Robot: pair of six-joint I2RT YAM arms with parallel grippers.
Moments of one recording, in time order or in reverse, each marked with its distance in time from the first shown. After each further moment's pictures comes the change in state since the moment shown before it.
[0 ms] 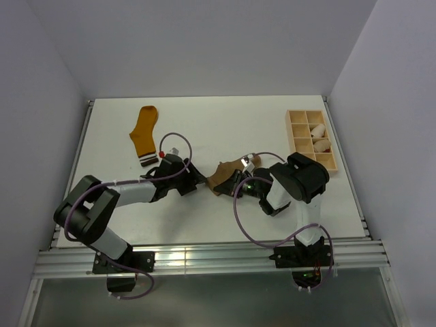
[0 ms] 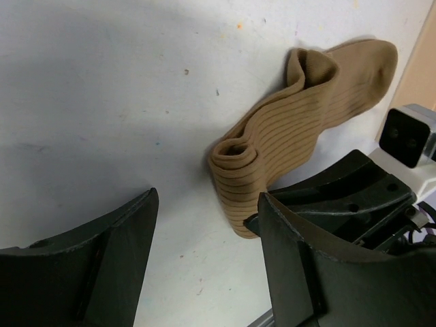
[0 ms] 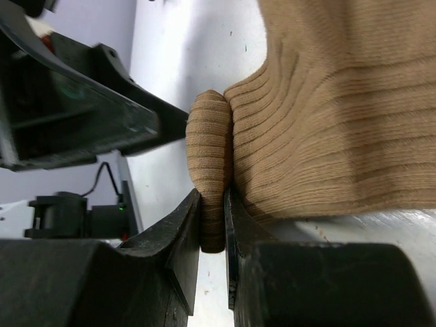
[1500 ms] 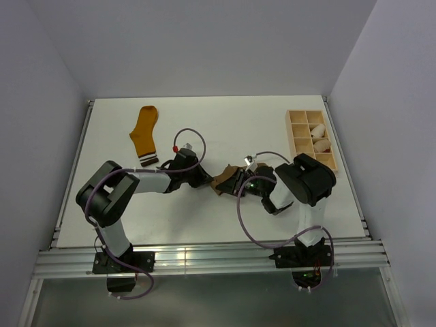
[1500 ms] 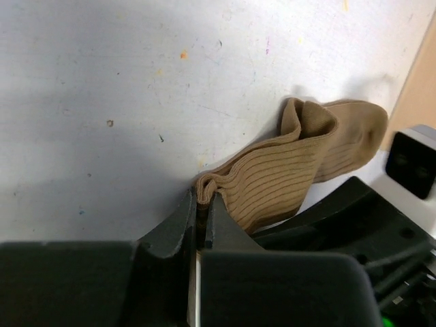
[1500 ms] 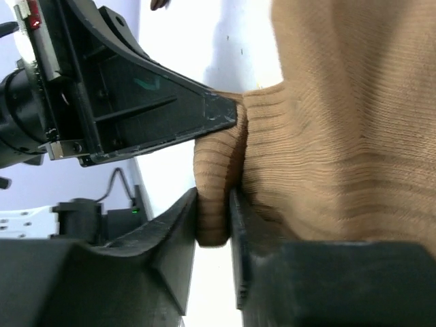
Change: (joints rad) left arm -0.047 0.221 0.169 0.035 0.008 0.002; right arm -0.034 -0.015 -0.011 -0.002 -0.031 0.076
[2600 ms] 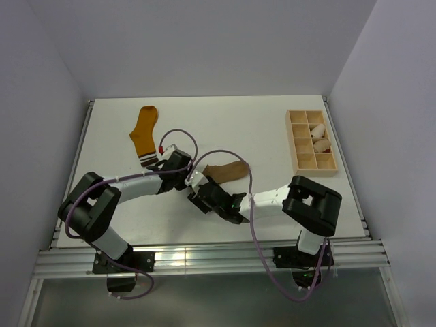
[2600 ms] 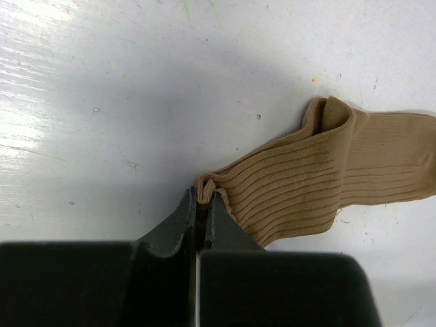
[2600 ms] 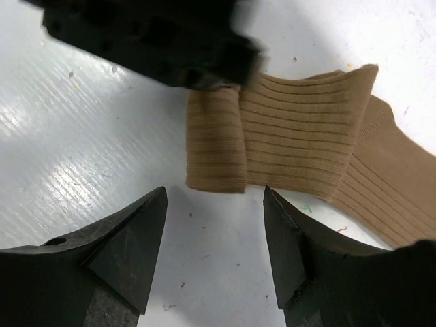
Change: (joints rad) left arm -0.002 -0.178 -0.006 -0.361 -0.296 0.067; right arm 0.616 -0.291 0.375 -1.021 0.937 -1.036
